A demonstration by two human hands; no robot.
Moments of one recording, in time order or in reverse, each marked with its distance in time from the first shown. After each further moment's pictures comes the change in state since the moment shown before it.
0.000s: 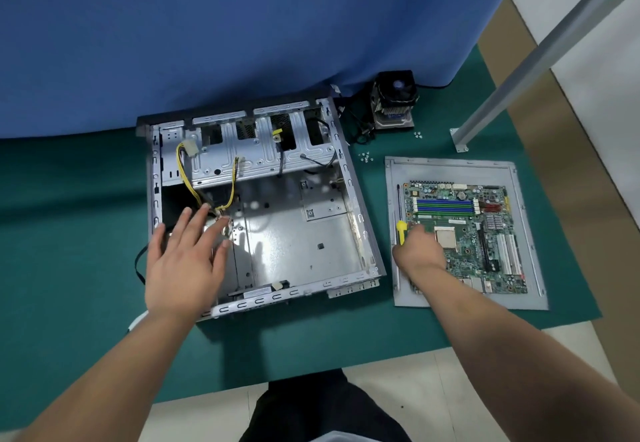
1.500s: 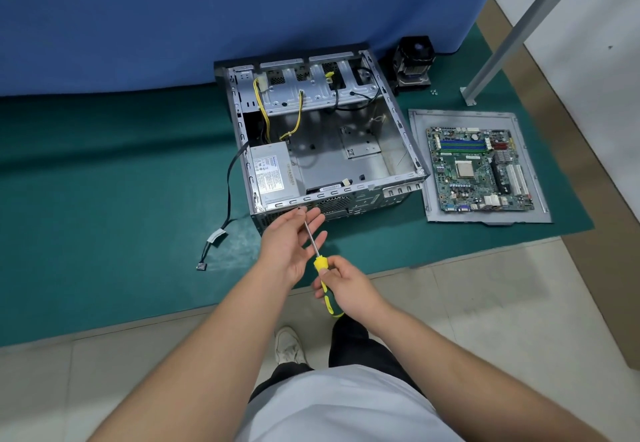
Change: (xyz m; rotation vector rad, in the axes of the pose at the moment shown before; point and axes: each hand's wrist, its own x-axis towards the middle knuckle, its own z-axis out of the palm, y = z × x) left_hand -0.127 0.011 -0.010 -2.051 -0.471 -0.890; right_hand -0.334 -0.068 0.129 0.793 -0.501 -0.258
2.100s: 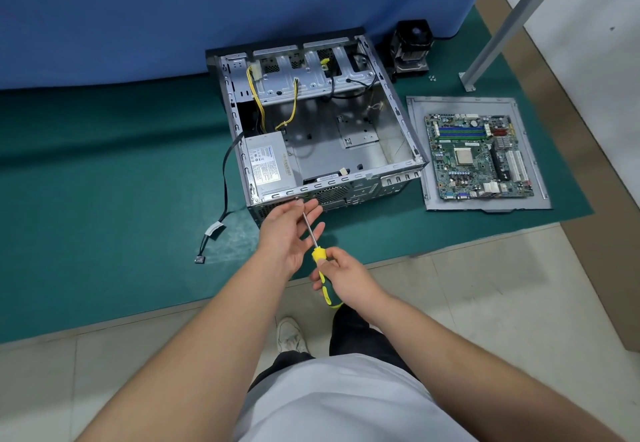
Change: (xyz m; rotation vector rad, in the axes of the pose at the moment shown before) left_hand 0.007 -0.003 0.001 0.068 0.024 0.014; right_hand -0.001 -0.002 0.001 0.015 0.006 0.044
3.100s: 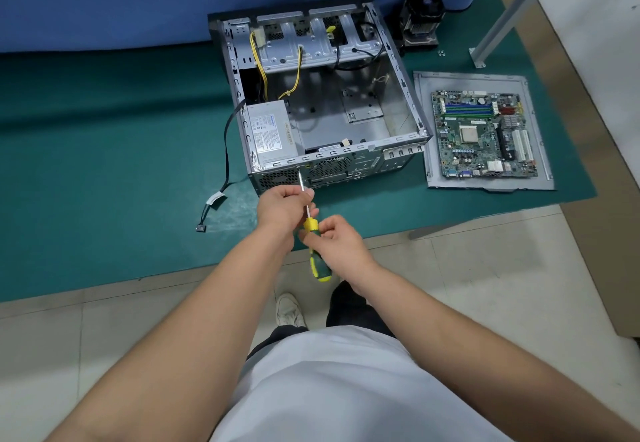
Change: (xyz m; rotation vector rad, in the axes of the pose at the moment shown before) left_hand -0.013 -0.011 -0.008 0.350 0.164 0.115; right_hand 0.003 0.006 0.011 -0.102 0.152 -0.034
